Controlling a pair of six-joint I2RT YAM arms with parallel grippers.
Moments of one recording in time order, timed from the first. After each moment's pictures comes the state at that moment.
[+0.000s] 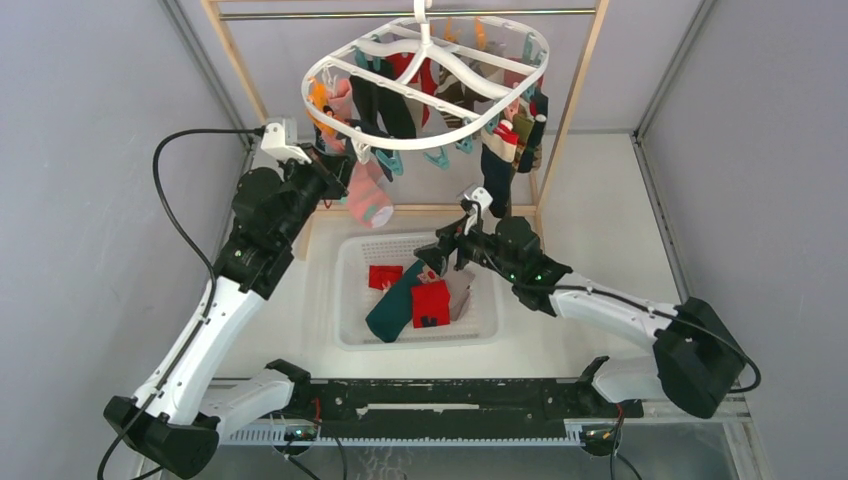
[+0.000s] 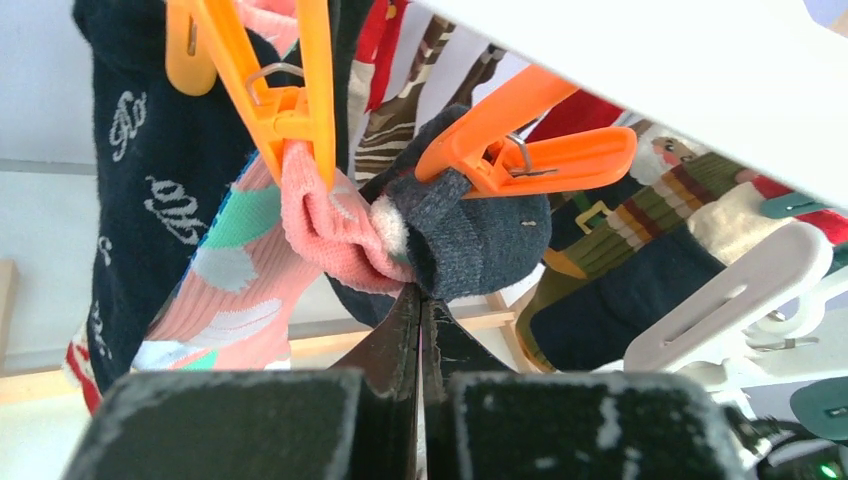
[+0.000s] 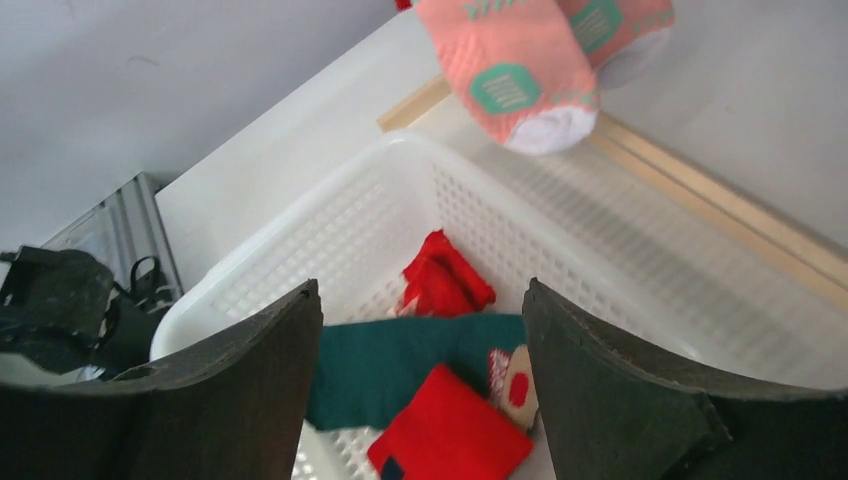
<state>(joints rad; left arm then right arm) -0.42 0.99 1.11 -0.08 -0.04 -0.44 0.77 1.25 0.70 0.40 -0.23 0.30</state>
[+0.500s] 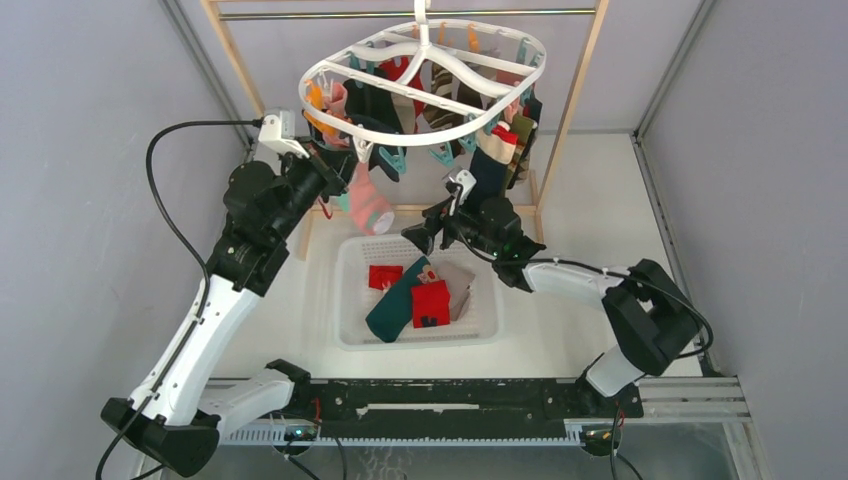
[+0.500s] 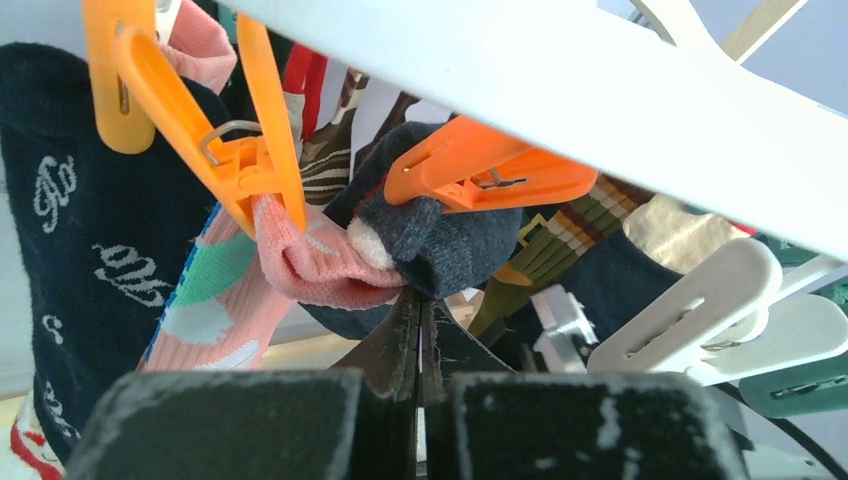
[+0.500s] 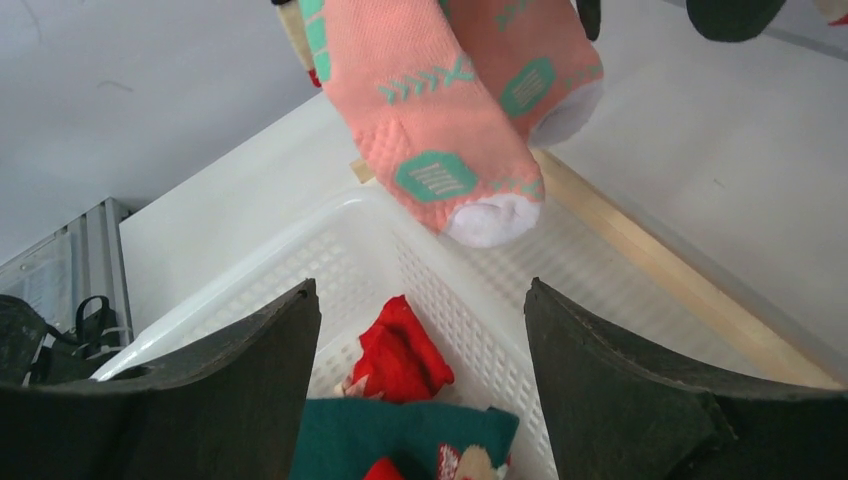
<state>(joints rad) -0.42 1.00 1.18 -0.12 0.05 -0.46 0.70 1.53 0.84 0.59 -0.31 0.26</state>
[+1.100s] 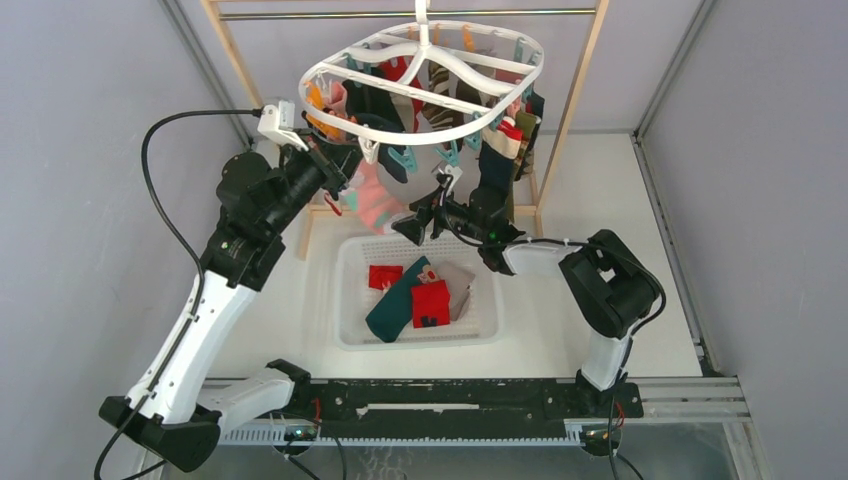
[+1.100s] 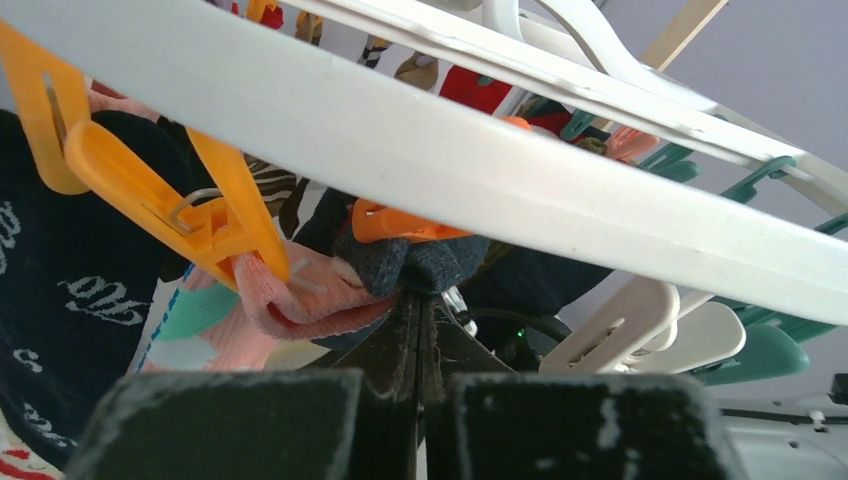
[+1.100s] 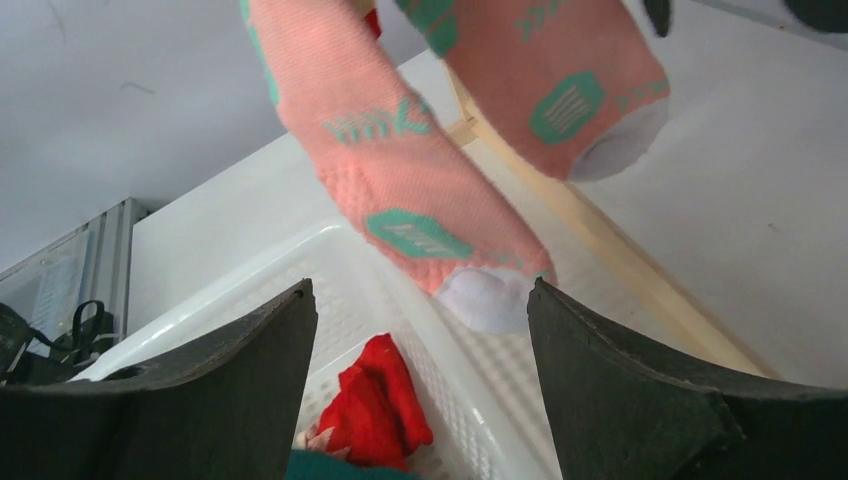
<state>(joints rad) -0.43 1.03 1.27 -0.16 0.13 -0.49 0.65 1.80 0.97 0.78 -0.47 0.31</state>
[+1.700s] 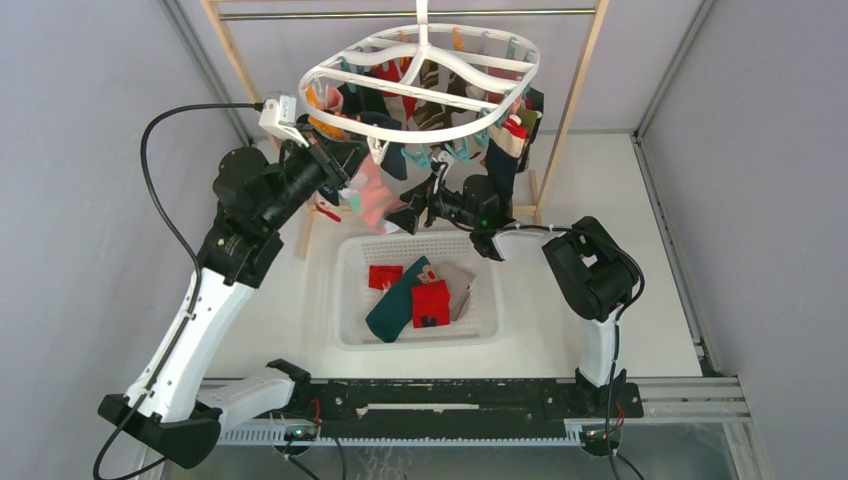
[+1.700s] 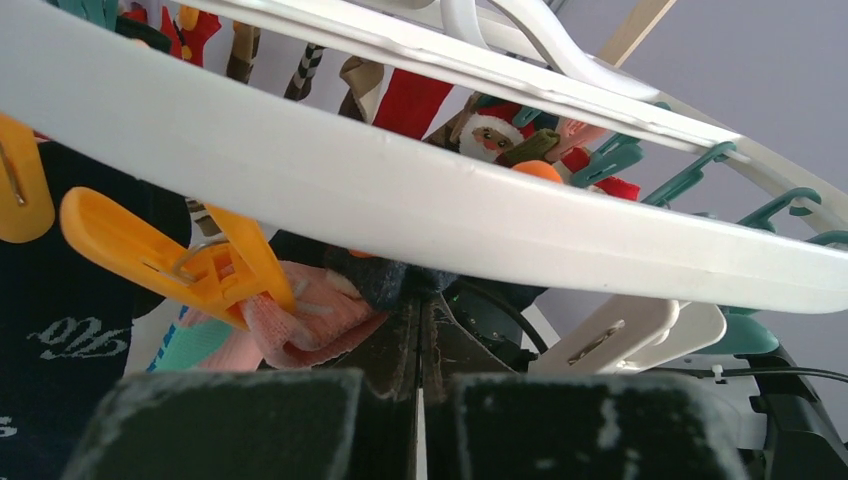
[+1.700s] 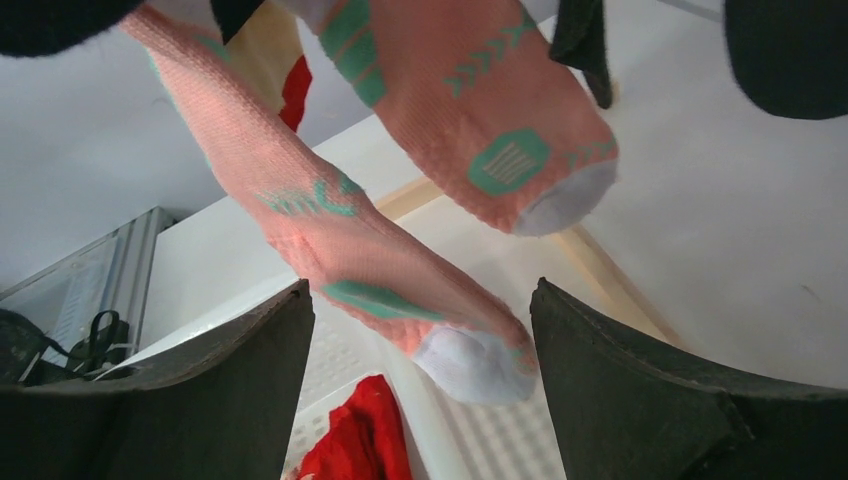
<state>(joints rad) -0.43 1.05 1.33 -0.20 0.18 -0.50 0.62 1.95 1.12 0.83 -0.57 0.36</state>
